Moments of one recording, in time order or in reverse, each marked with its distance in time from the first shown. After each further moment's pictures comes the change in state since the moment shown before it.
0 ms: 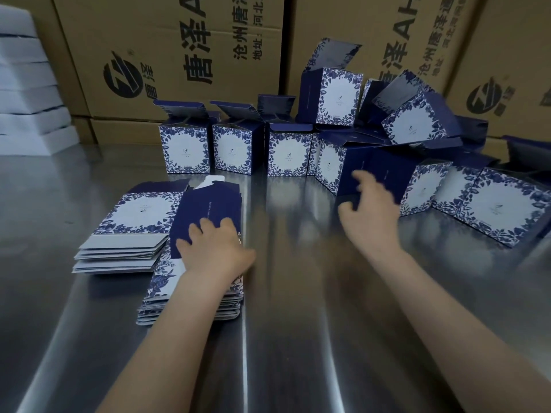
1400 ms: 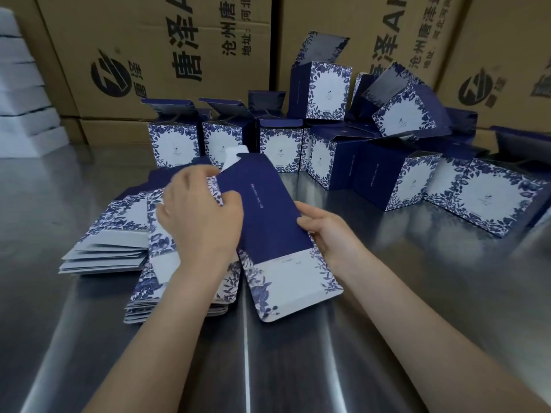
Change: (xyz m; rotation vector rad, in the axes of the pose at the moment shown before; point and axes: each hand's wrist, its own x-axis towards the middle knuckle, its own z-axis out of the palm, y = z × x) left_hand -0.023 0.023 -0.026 -0.632 0.697 0.117; right_hand -0.031 -0.014 0.022 1.420 -0.693 0.596
